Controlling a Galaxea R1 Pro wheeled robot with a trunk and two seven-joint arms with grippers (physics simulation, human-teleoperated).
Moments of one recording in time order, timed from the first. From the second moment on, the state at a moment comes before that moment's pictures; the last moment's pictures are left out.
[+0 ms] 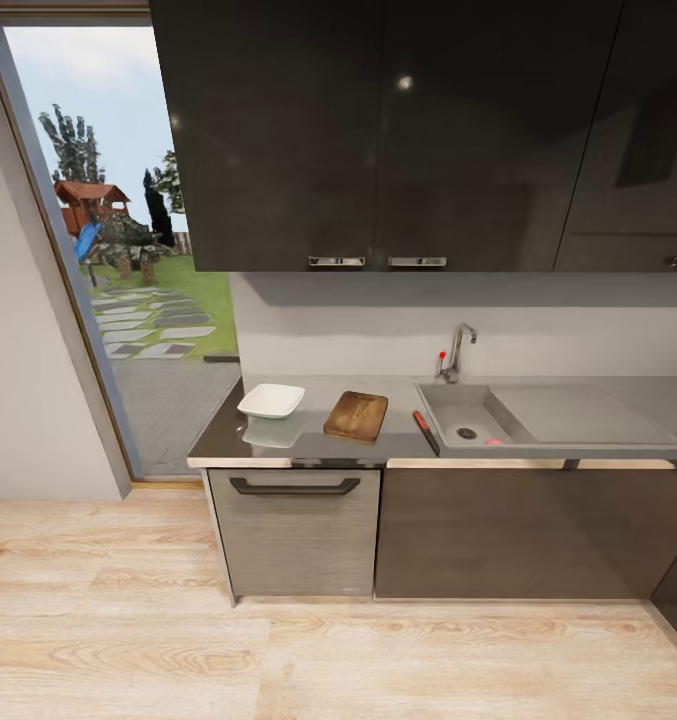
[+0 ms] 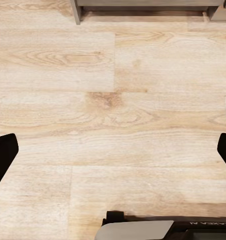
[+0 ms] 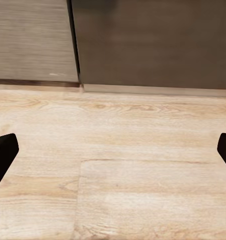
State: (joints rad) left arm 0.00 0.02 0.01 -0.45 0.01 -0.31 0.00; right arm 0.00 -0.05 0.01 -0.61 0.00 -0.40 0.00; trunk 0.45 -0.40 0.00
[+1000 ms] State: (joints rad) left arm 0.00 0.02 0.01 -0.44 0.01 -0.31 0.00; right arm 0.00 -0.04 0.00 -1.18 0.00 -0.03 -0.27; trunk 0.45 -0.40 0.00
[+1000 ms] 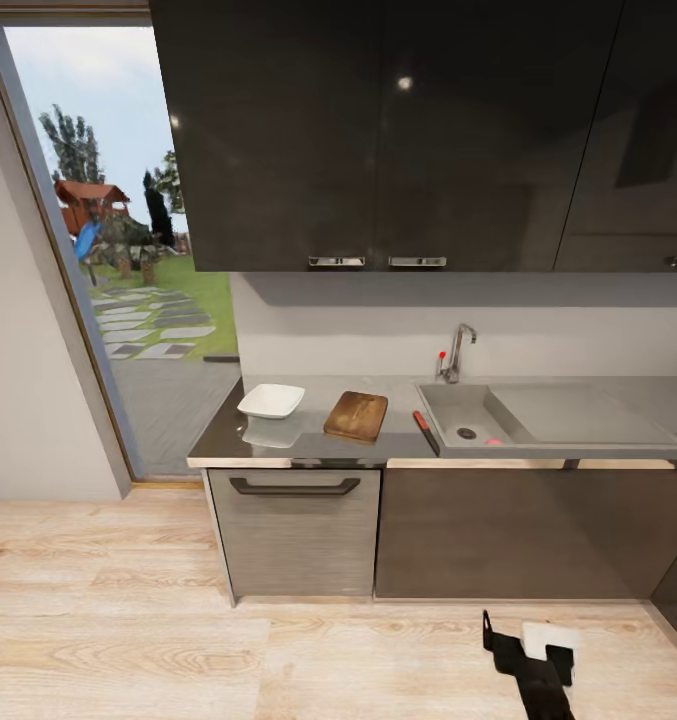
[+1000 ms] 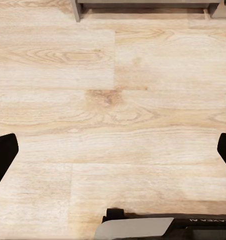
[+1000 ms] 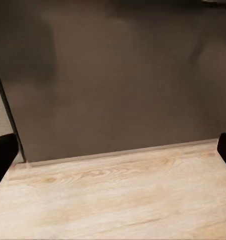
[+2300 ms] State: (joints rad) left arm 0.00 0.02 0.01 -0.43 0.01 -0.31 0.00; right arm -0.97 0.12 0.03 -0.99 0.15 0.65 -0.30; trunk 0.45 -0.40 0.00
